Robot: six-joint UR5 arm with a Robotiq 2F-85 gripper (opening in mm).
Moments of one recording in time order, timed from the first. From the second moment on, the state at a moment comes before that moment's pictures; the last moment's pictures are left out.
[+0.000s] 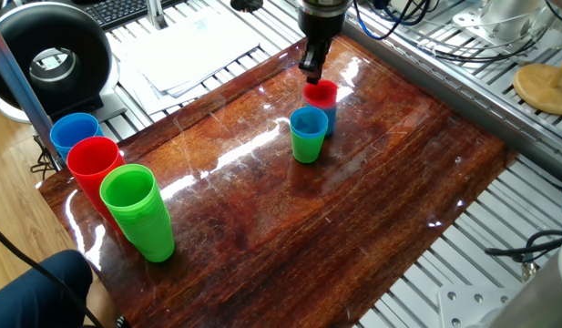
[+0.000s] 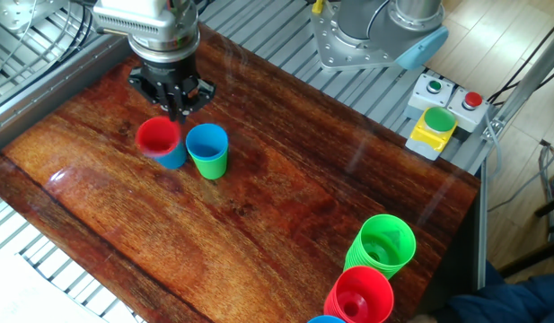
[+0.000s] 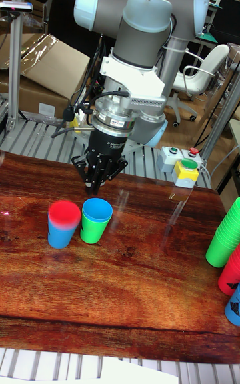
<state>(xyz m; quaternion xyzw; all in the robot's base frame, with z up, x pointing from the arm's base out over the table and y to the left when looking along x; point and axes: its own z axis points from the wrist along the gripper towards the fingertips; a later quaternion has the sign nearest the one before) 0.548 -0.048 0.172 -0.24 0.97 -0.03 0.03</state>
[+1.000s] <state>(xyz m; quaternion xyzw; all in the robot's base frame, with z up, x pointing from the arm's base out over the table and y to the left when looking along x) 0.551 -0.028 0.160 -0.27 0.96 -0.01 0.03</state>
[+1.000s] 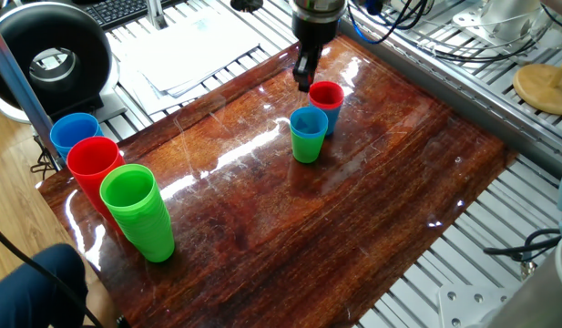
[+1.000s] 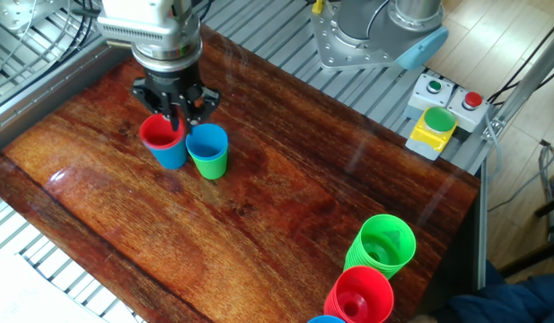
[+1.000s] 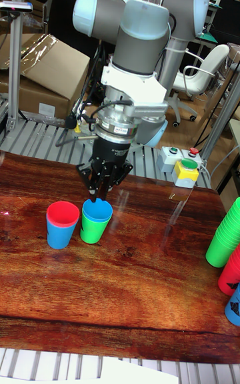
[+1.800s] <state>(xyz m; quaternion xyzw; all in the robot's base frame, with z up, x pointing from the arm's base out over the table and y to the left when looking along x) 0.533 0.015 0.122 -0.26 0.96 0.02 0.04</state>
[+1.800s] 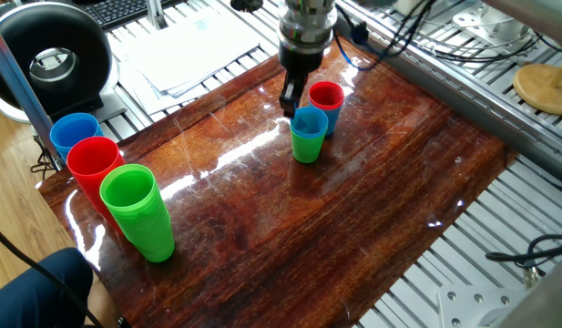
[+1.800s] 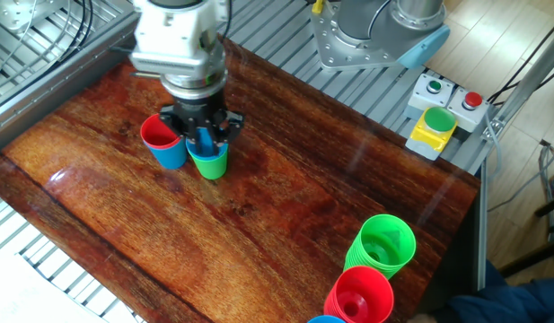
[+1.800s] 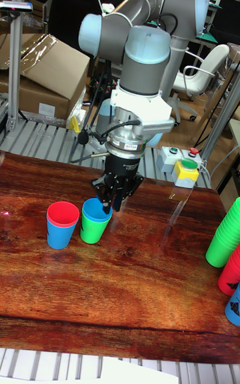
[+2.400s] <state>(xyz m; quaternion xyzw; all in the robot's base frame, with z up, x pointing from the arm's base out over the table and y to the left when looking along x) 0.519 0.019 0.105 -0.25 0.97 0.00 0.06</state>
